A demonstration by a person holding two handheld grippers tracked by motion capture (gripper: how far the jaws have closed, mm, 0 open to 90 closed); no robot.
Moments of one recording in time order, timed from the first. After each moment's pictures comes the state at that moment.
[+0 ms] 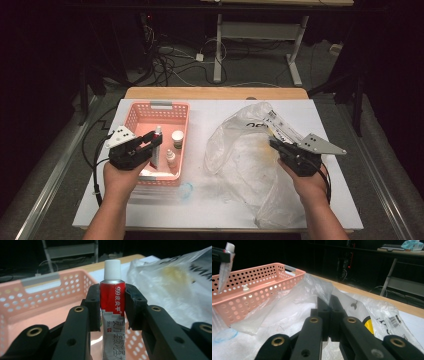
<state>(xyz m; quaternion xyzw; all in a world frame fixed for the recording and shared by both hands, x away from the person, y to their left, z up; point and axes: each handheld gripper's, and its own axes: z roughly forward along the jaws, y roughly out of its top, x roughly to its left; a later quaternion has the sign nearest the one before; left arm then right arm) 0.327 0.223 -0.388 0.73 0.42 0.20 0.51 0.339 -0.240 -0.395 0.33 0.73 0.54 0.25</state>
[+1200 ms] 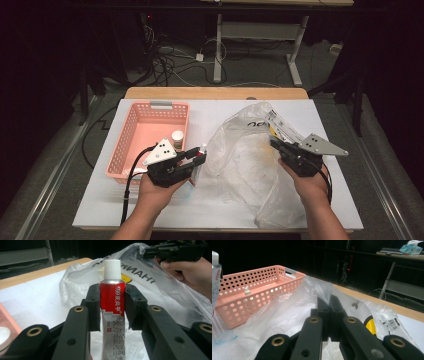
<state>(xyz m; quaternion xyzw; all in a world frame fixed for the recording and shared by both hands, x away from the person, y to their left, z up) 0.300 0.133 -0.390 0.76 0.31 0.11 0.56 0.336 -0.240 -0.391 0.33 0.73 0.54 0.26</state>
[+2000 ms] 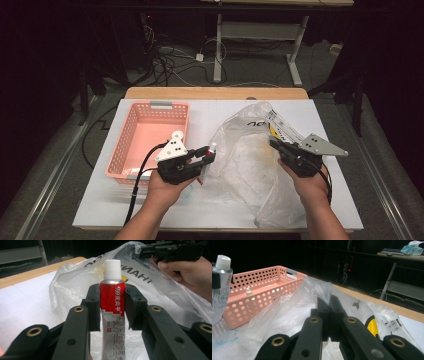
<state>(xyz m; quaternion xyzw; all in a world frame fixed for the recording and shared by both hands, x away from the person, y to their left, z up) 0.310 0.111 -0.389 0.78 0.29 0.10 0.55 0.335 -0.239 -0.390 0.32 0.73 0.54 0.26</state>
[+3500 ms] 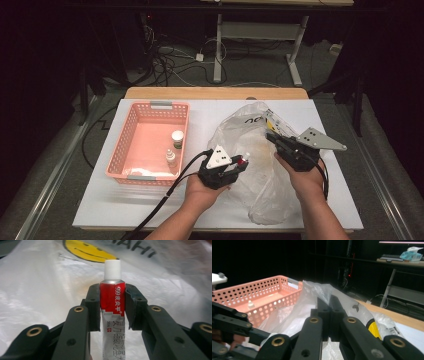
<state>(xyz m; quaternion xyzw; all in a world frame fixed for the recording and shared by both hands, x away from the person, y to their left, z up) 0.323 0.026 -0.427 0.80 0.28 0.11 0.51 0.341 -0.227 -0.375 0.33 0.72 0.56 0.26</state>
